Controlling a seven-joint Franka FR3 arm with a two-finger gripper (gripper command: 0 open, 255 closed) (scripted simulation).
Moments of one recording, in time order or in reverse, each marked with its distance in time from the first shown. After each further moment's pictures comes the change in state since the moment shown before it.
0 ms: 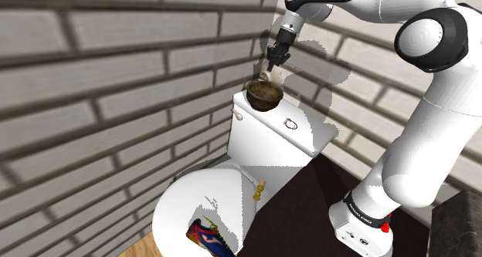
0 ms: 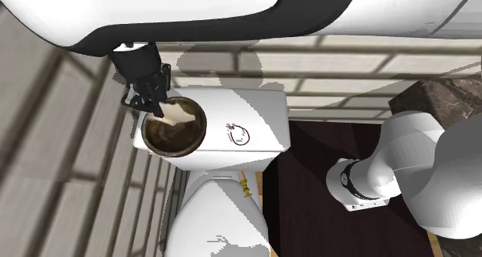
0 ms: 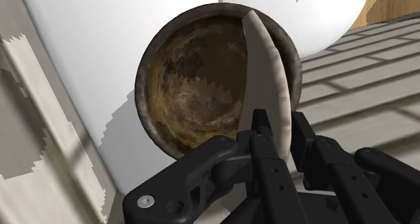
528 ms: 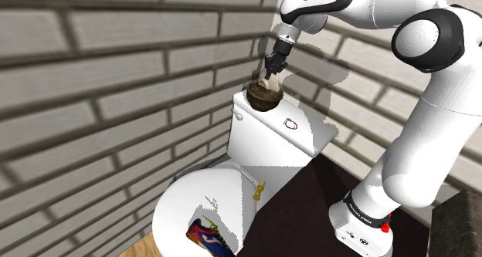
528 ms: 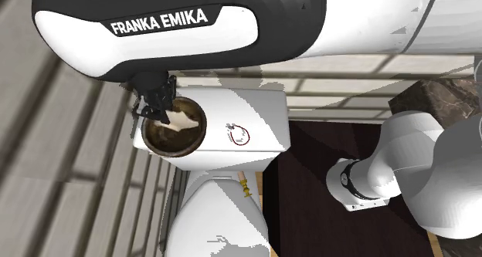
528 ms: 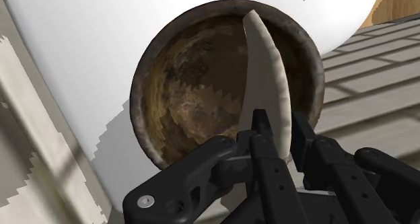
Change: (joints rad) arm 0.002 0.016 0.003 -0.083 0.013 0.093 -0.029
